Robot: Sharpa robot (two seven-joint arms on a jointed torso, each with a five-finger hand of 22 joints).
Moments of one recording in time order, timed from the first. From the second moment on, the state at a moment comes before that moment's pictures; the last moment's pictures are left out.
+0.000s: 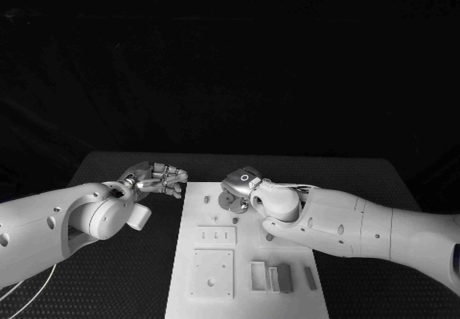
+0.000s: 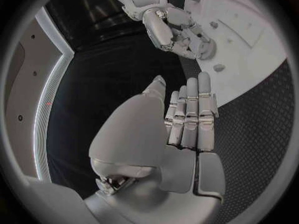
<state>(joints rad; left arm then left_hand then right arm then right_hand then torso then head) 1.37 -0.84 -0.18 1.41 -0.17 -0.23 0.12 1.55 -0.09 0.11 0.29 0.05 0.79 0.20 0.32 0.42 1.08 0.15 0.07 0.14 1.08 0.06 0.38 0.87 0.06 1.08 -0.04 0.34 0.75 1.23 -0.48 -0.11 1.26 -2.02 -0.24 -0.32 1.00 -0.07 0.57 -0.26 0.04 0.94 0.09 0.22 0.62 1.20 0.00 1.08 1.16 1.36 -0.10 1.49 1.16 0.19 1.22 -0.07 0.99 1.31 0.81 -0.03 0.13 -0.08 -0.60</state>
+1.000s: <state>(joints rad) 1.37 -0.83 -0.18 1.40 -0.17 -0.23 0.12 1.55 -0.09 0.12 0.29 0.05 0.79 0.20 0.32 0.42 1.08 0.15 0.07 0.14 1.08 0.06 0.37 0.87 0.06 1.08 -0.04 0.34 0.75 1.23 -0.50 -0.12 1.26 -1.98 -0.25 -0.31 1.00 -0.22 0.63 -0.16 0.05 0.83 0.15 0.15 0.58 1.20 0.04 1.07 1.16 1.35 -0.07 1.48 1.14 0.19 1.22 -0.07 0.97 1.31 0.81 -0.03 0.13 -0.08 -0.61</state>
